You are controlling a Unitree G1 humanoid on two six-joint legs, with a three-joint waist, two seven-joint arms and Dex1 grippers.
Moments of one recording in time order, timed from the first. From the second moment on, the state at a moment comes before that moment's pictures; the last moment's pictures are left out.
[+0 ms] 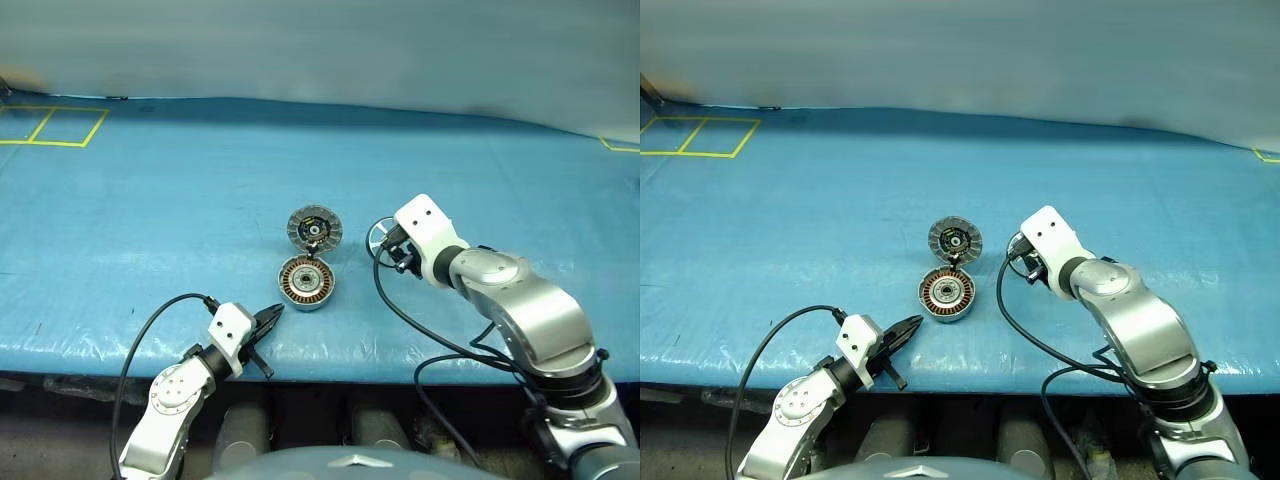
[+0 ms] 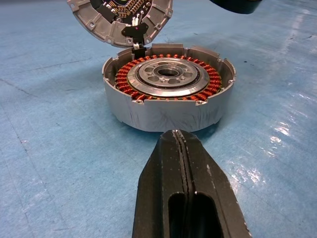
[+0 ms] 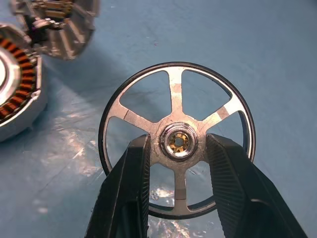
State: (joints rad) left arm 0.29 0.34 -0.18 -0.21 -0.13 -0.07 -0.56; right arm -0.41 -0.68 0.20 -0.74 0.28 1.38 0.43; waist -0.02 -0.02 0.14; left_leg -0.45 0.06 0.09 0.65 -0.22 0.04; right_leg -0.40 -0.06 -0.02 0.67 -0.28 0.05
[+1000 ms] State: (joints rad) left arm 0.30 0.32 -0.17 -0.21 -0.13 -0.10 -0.54; right arm -0.41 -0.38 0.36 -0.62 0.33 1.26 0.35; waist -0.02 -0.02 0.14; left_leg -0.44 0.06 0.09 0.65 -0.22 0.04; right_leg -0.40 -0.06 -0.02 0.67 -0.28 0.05
